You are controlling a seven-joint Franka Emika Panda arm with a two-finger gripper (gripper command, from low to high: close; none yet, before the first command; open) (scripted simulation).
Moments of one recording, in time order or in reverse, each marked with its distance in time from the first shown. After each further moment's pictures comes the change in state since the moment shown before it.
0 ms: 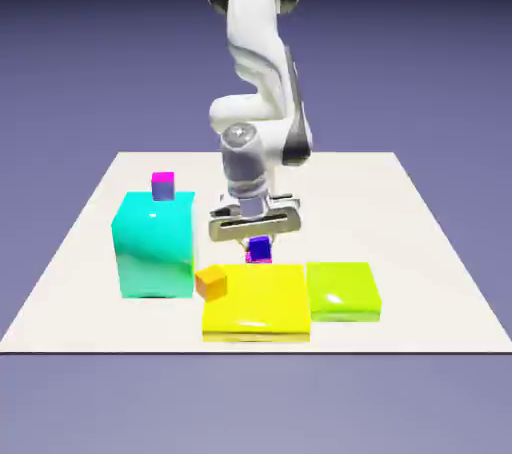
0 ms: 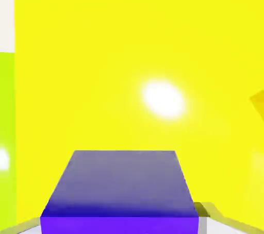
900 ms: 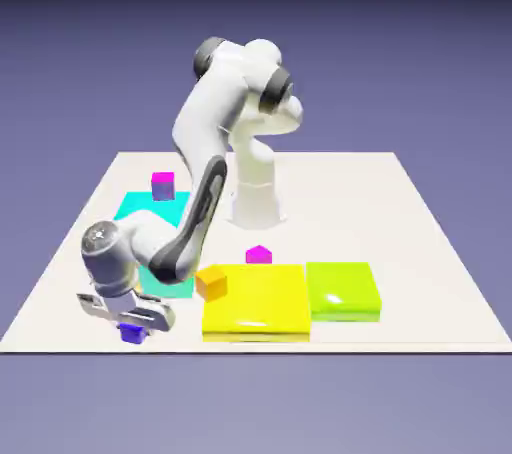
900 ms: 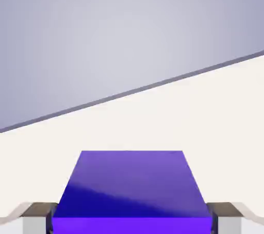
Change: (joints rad) arm -0.063 0.893 -0.464 0.874 0.298 -0.245 -0.255
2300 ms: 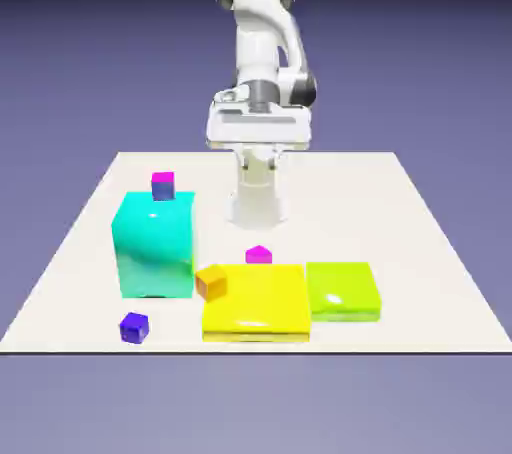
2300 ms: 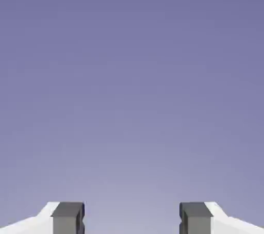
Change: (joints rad) arm -0.069 -1.235 0.566 -0.889 -0.410 0.803 0.384
